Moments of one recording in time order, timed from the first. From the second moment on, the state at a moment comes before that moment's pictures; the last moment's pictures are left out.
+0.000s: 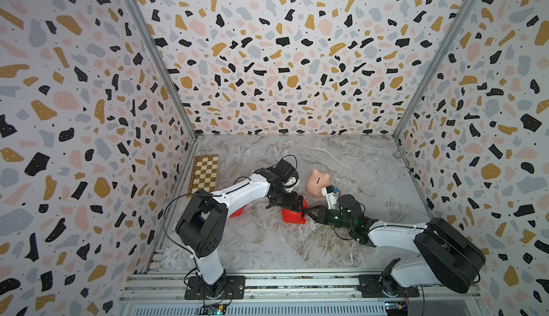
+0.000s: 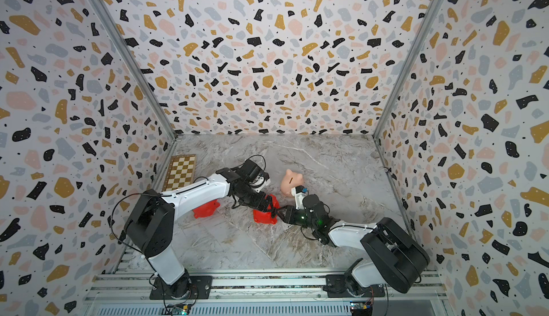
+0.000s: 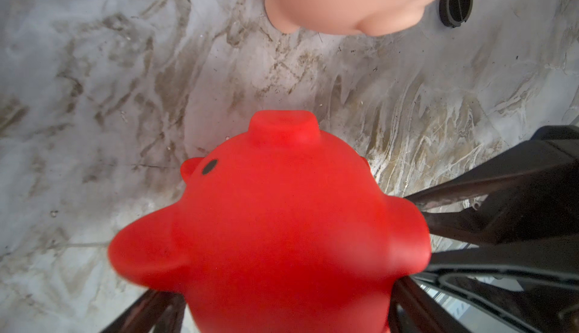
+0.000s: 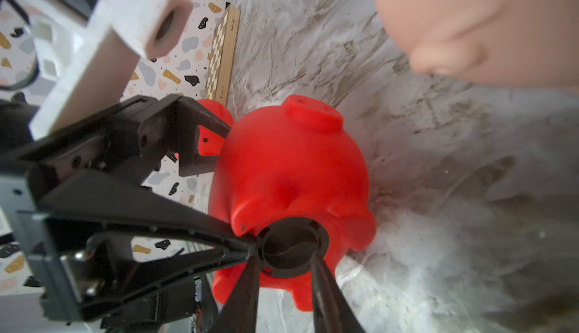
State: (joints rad) left arm -0.66 1.75 1.25 -0.76 0.33 -0.25; right arm 0.68 1.42 0.37 0.62 -0.40 0.99
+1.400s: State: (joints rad) left arm -0.66 1.76 1.26 -0.76 0.33 -0.27; right arm 0.74 1.72 0.27 1.21 -0.35 1.57
